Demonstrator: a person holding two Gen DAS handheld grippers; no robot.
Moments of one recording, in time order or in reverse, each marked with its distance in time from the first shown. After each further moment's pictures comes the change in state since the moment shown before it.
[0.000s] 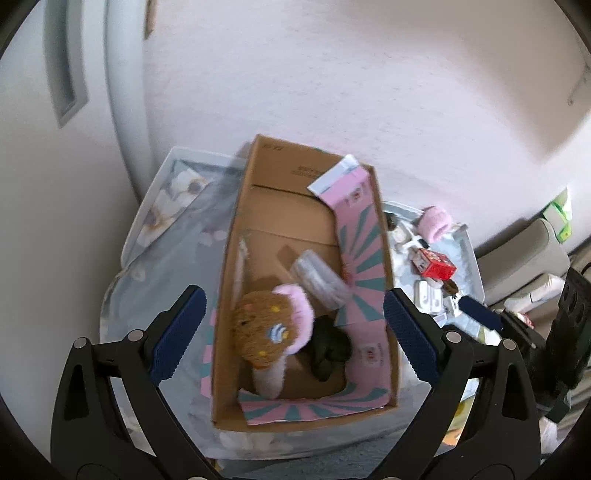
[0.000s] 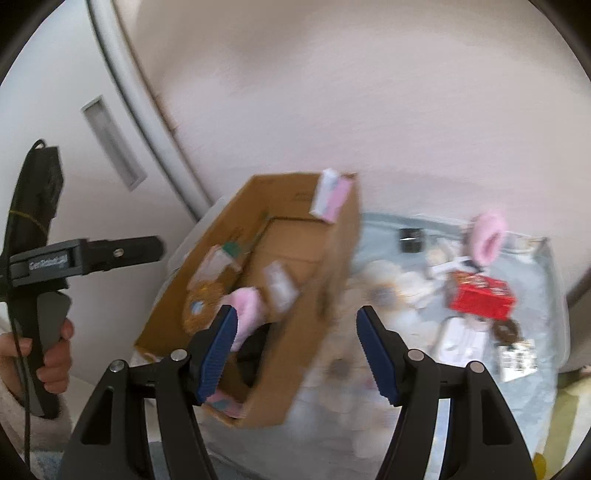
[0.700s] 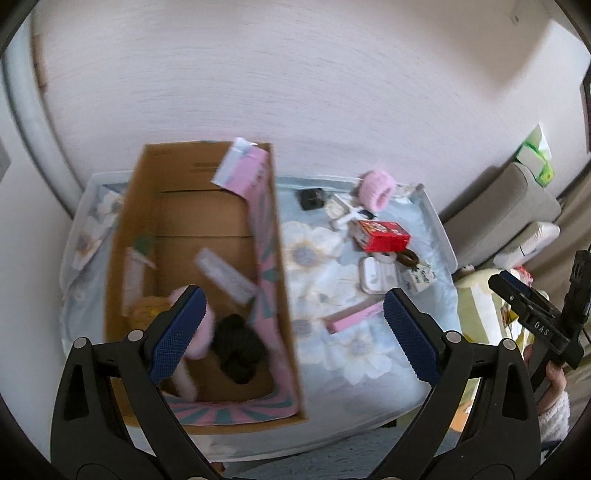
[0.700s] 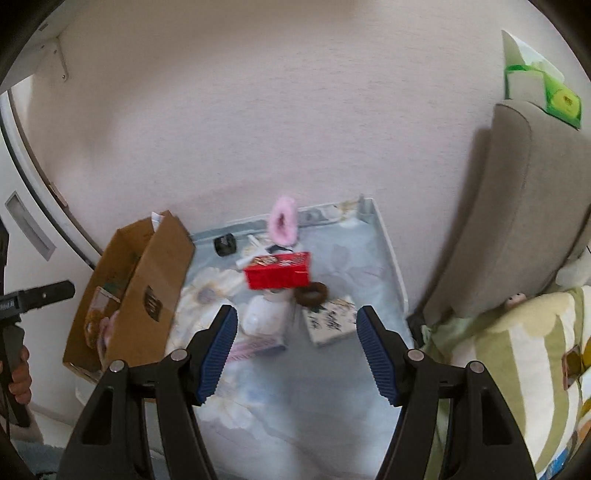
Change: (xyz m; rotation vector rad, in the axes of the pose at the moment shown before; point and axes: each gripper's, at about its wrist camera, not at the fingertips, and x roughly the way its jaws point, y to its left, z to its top) left arm 0.027 -0.116 -0.013 0.192 0.063 -0.054; right arm -0.088 -0.164 -0.045 0.247 -0.068 -0.249
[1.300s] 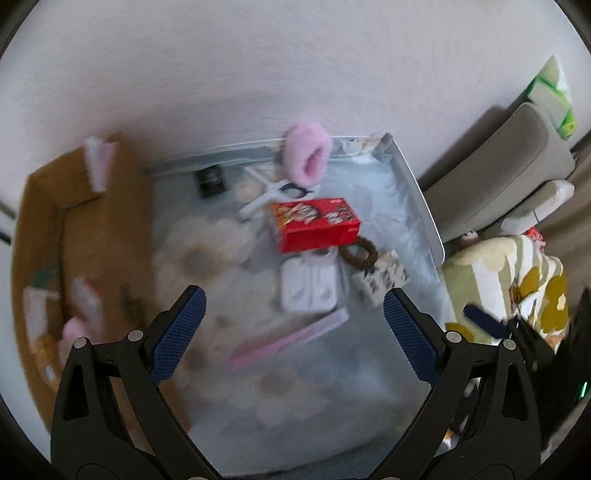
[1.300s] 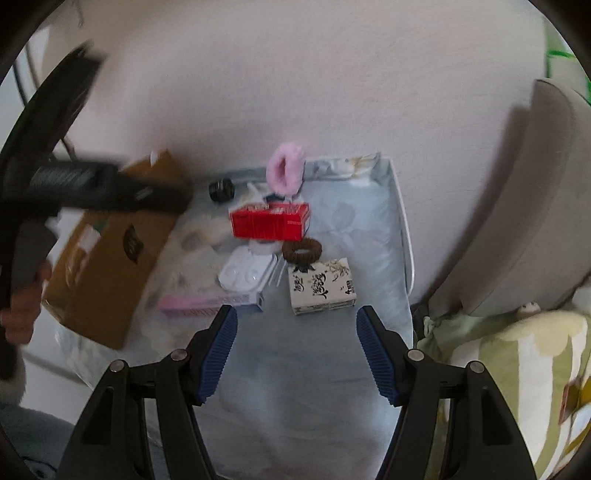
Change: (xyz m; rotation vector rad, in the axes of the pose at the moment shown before) left arm 0.127 -0.137 0.033 0.115 0.210 0.042; right arm 0.056 -0.019 -0.021 -0.157 0.135 0.080
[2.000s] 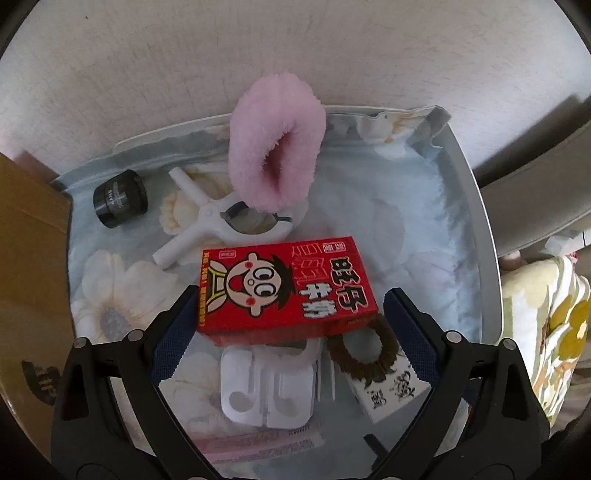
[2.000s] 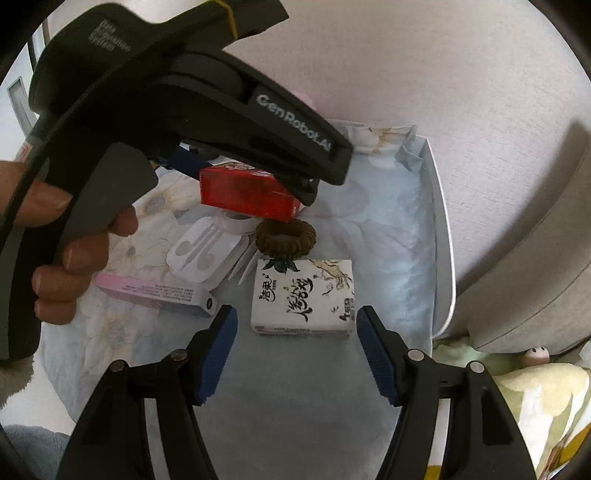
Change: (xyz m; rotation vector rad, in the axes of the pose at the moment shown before) left arm 0.128 -0.029 0.048 -0.049 0.111 0.087; right arm 0.079 -0.015 0.005 -0.142 0.053 -0.016
